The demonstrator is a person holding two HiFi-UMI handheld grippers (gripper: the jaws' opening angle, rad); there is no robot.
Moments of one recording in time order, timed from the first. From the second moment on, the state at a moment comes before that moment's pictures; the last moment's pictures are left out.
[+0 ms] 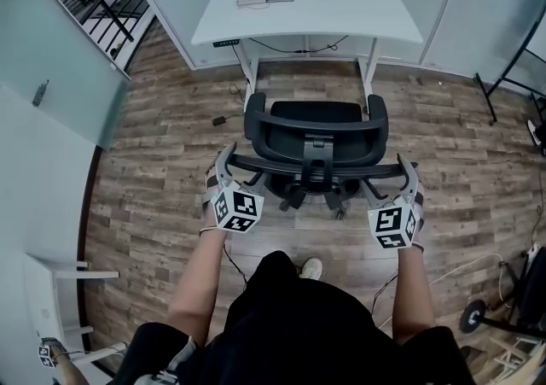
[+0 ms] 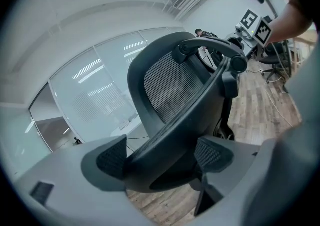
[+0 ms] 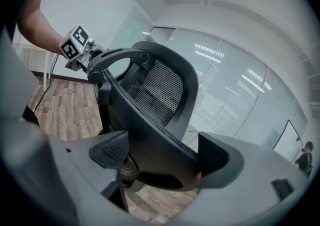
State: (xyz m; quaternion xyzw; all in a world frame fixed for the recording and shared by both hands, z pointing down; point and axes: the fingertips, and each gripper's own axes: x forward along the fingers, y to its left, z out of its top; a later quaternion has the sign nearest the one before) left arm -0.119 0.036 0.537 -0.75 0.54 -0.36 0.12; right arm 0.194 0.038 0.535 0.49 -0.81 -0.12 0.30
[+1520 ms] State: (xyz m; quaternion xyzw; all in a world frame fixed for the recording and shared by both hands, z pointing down) left arm -0.141 -0.176 0.532 -0.75 0.54 -0.36 0.12; right arm 0.170 -0.182 0.536 0.49 -0.81 -0.11 0.32
